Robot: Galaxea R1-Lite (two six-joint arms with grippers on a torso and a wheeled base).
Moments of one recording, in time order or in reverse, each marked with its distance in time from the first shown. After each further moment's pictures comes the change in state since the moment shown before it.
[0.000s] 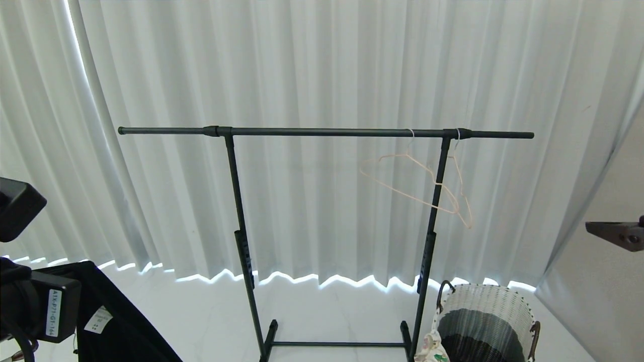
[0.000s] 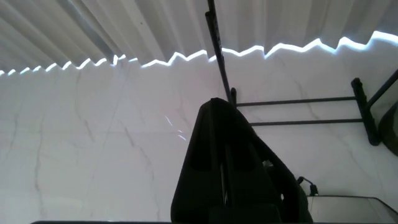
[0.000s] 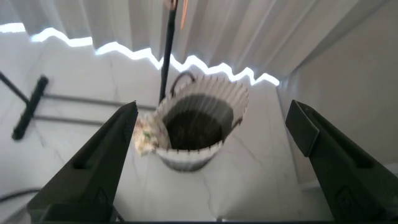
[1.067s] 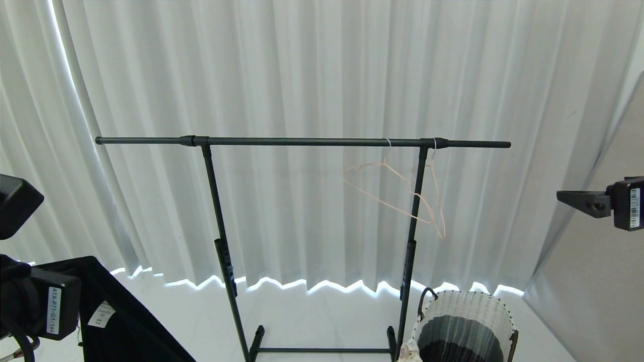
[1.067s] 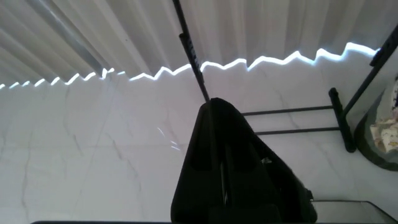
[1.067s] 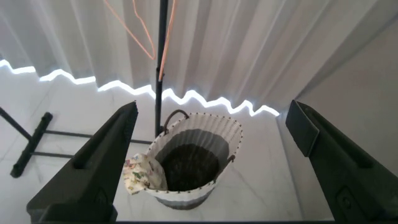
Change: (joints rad) left arm -0.015 -0.008 0.008 -0.035 -0.011 0.012; right arm -0.013 0.086 0.020 -0.232 0.056 -0.009
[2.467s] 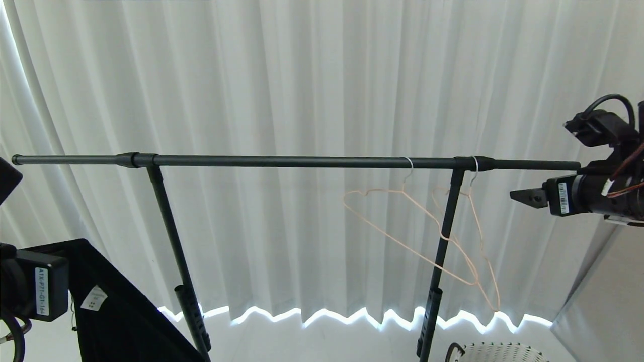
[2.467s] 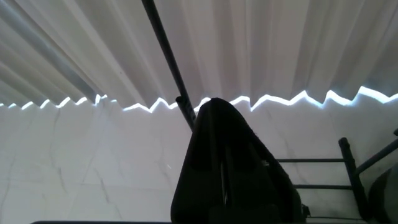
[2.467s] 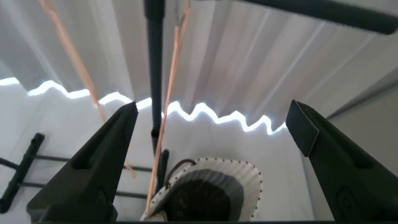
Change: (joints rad) left arm 0.039 -0.009 -0.033 -0.031 -0.021 0.009; right arm -0.065 0.259 -0.069 -0.097 0.104 0.002
